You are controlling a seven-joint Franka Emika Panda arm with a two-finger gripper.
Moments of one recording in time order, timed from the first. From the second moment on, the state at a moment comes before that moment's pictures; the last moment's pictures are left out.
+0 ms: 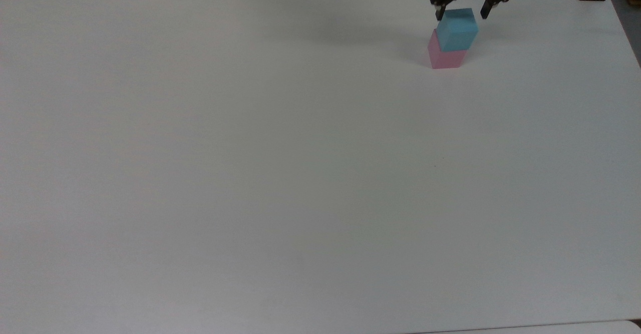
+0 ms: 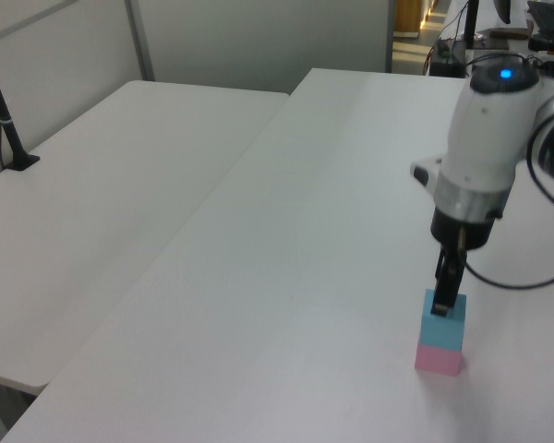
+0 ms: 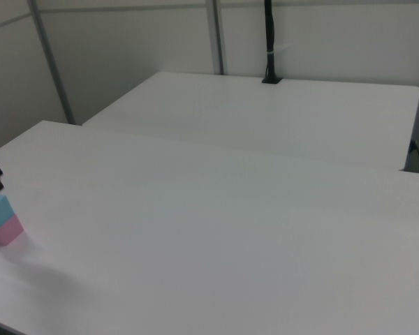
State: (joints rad) arm 0.51 0.03 0.27 -2.02 -0.13 2.11 0.74
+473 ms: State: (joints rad) arm 0.45 -0.04 0.26 -1.62 -0.13 1.59 0.61
